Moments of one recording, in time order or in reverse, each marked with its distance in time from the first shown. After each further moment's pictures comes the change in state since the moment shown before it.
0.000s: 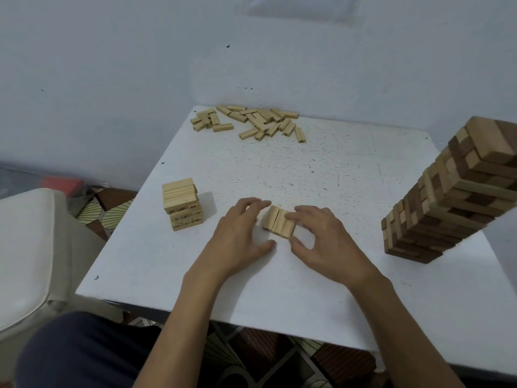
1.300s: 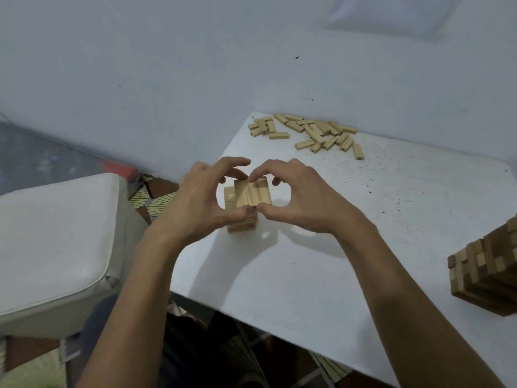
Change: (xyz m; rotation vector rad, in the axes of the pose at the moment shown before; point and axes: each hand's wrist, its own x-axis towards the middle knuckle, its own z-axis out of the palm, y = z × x) left_hand -0.032 -0.034 -0.138 0.071 0.211 -0.077; right_hand 0.106 -0.126 -0.010 0.150 -0.224 -0.345
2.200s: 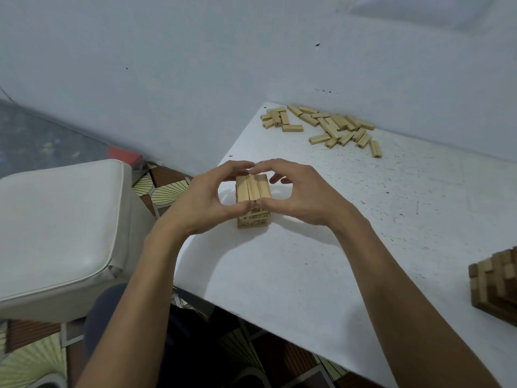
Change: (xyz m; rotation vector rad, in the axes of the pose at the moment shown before) left_hand 0.012 -0.055 0.017 -0.216 -0.052 -0.032; right_hand 0.032 0.025 0.031 0.096 -0.050 0.074
